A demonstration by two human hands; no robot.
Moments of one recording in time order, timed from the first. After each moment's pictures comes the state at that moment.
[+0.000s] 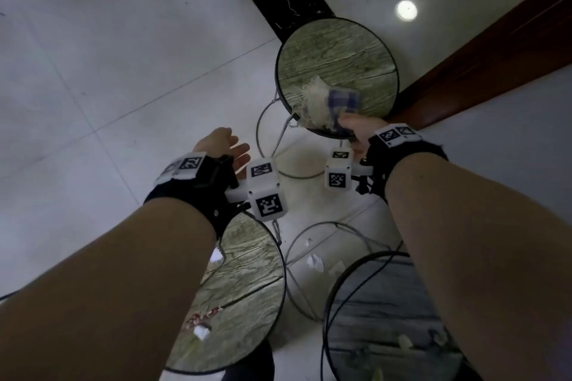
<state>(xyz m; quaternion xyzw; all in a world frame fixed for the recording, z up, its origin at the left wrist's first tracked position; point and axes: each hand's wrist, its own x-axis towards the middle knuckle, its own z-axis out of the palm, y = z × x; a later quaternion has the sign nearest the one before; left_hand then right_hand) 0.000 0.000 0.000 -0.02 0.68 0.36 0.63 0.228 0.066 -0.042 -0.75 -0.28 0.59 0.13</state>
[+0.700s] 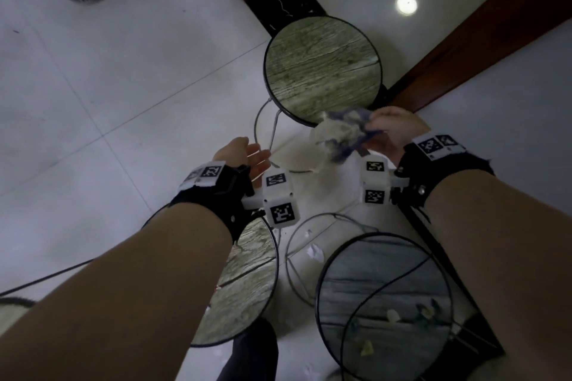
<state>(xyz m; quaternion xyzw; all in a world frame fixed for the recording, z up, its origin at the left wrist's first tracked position) 0.042 -0.032 0.015 -0.03 0.67 0.31 0.67 0.282 0.015 0.036 -0.72 -0.24 0.58 0.29</state>
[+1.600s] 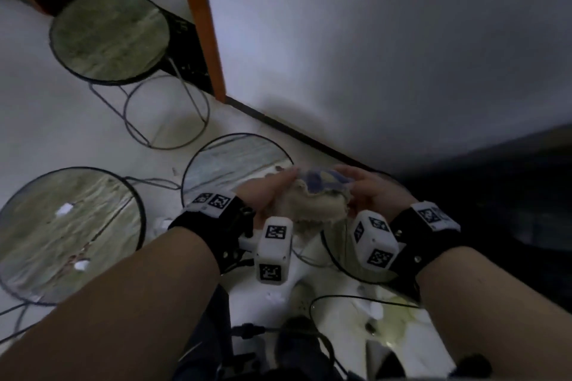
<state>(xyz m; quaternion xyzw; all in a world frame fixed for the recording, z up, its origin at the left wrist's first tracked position) 0.324 -0.318 0.084 0.28 0.52 -0.07 0.80 0.516 -0.423 0.096 -0.59 -0.02 0.68 0.43</state>
